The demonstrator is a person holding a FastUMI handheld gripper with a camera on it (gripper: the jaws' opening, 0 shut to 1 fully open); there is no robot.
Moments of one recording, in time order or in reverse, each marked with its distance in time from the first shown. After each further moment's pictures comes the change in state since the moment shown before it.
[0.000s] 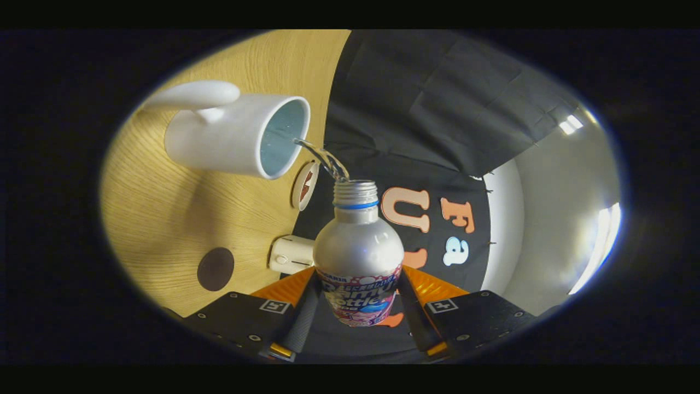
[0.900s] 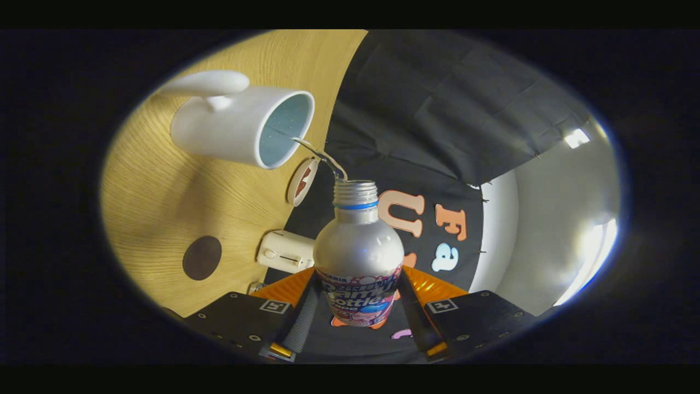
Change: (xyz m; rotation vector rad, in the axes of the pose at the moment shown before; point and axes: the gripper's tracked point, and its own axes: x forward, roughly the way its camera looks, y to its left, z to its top) arm 0.004 -0.005 -0.001 -0.091 -0.002 -0.031
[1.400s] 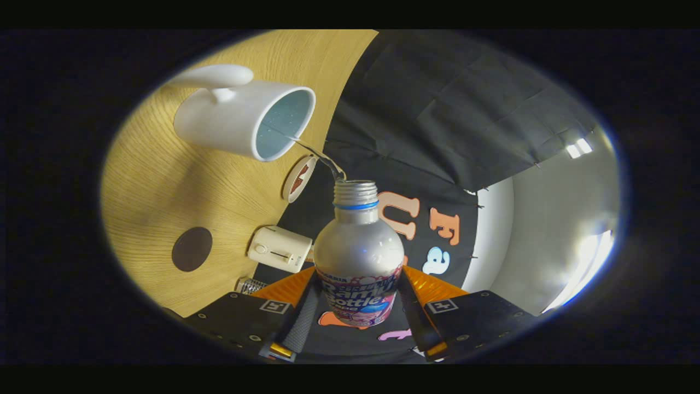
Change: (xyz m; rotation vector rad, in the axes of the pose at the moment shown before) arm 0.001 -0.005 0.001 -0.064 -0.006 -0.026
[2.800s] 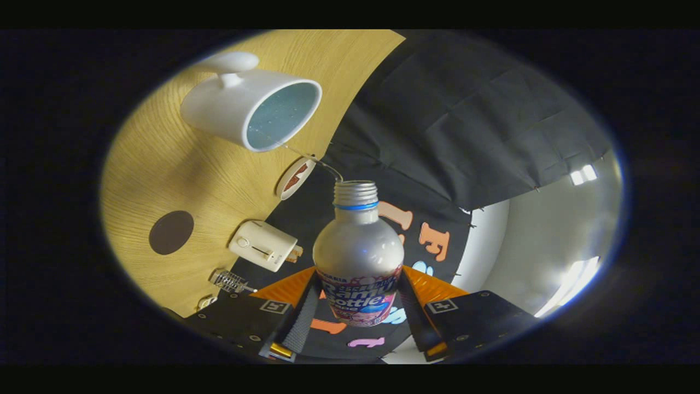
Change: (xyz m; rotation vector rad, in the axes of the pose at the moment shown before) arm 0.013 -0.020 0.006 -0.126 -0.049 -0.005
